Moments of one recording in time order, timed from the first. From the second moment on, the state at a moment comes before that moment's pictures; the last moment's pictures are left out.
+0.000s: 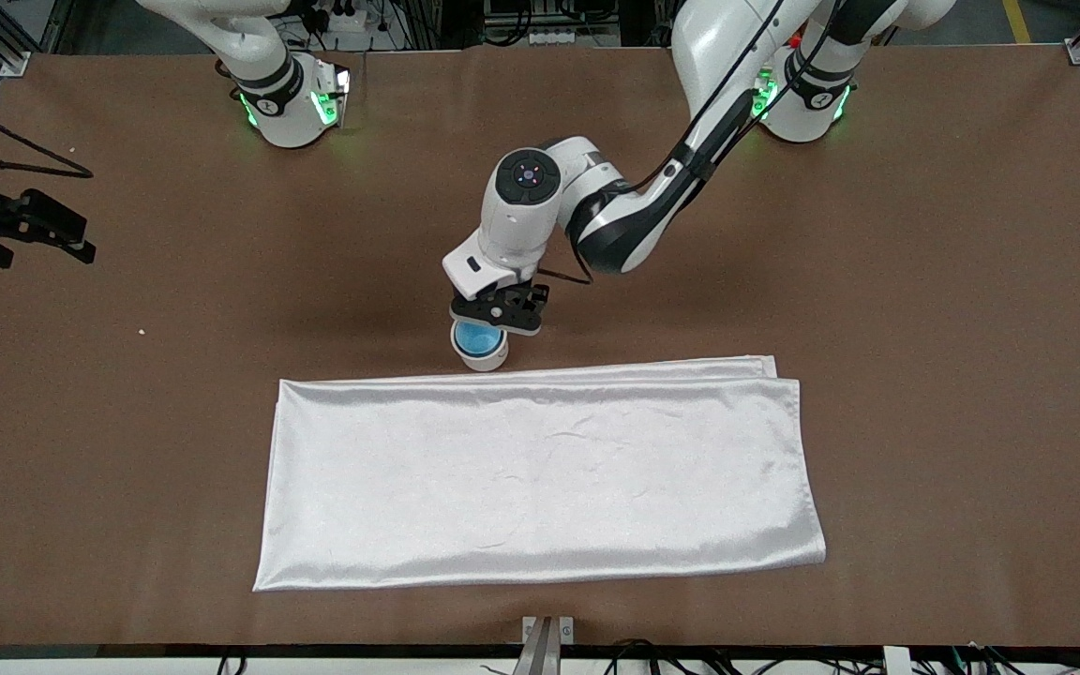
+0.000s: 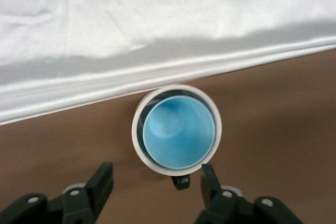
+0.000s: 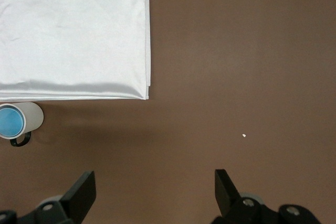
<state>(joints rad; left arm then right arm) -0.68 0.72 -0.27 -1.38 0.10 2.29 -0.75 -0.04 -0.03 0.01 -1.61 0.03 1.61 -0.07</state>
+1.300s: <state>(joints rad) -0.07 0.21 -0.25 -1.43 0.11 1.74 -0.40 -0.04 -0.03 0.01 -1.60 -0.01 1.62 -0.07</state>
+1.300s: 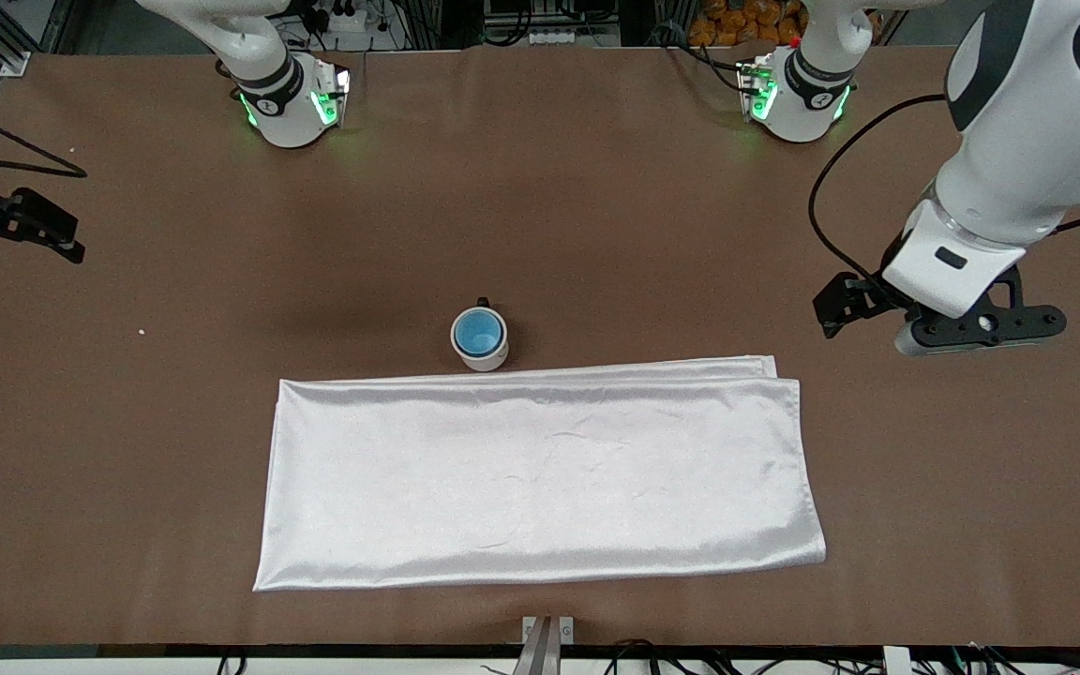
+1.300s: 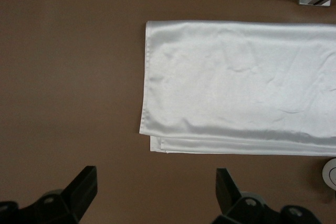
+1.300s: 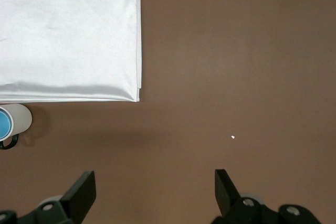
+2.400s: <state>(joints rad) 0.07 0.08 -0.25 -1.59 0.08 1.75 -0.31 -0.03 -0.02 0.01 -1.60 -0.01 1.62 -0.07</state>
